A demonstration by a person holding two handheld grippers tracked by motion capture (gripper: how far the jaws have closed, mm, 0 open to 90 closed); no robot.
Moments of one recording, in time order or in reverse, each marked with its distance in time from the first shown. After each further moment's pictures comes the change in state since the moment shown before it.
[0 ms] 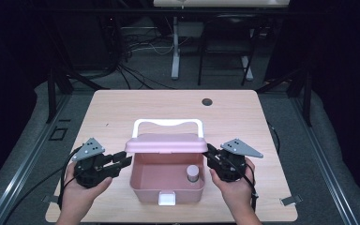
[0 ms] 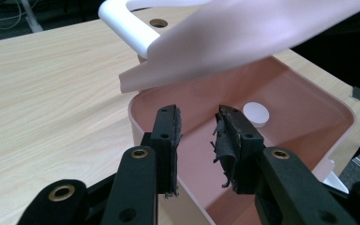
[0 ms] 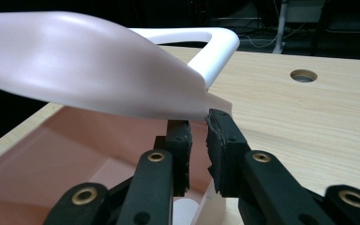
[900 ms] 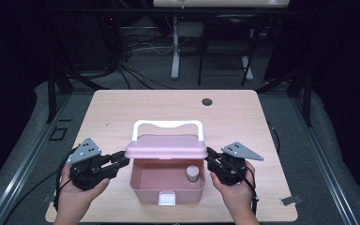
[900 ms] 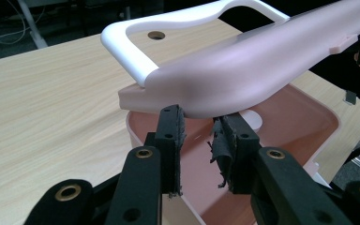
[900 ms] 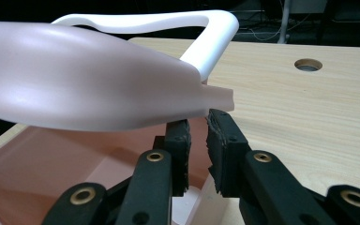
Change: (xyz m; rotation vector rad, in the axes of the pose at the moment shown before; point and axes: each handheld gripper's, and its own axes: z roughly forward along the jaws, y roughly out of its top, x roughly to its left) left arm -0.008 0.006 -0.012 -0.030 0.002 0.028; right arm -0.001 -0.008 -0.002 0.020 0.012 0.018
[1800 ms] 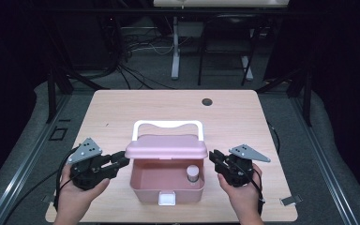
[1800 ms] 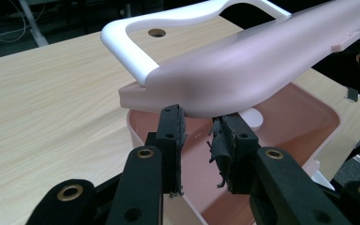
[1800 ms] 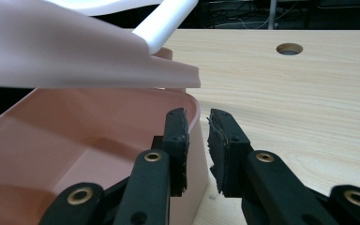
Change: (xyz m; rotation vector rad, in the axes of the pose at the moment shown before) left arm -0.001 0.001 0.001 0.016 0.004 -0.003; right arm -0.020 -0.010 -0.005 0.030 -0.040 0.028
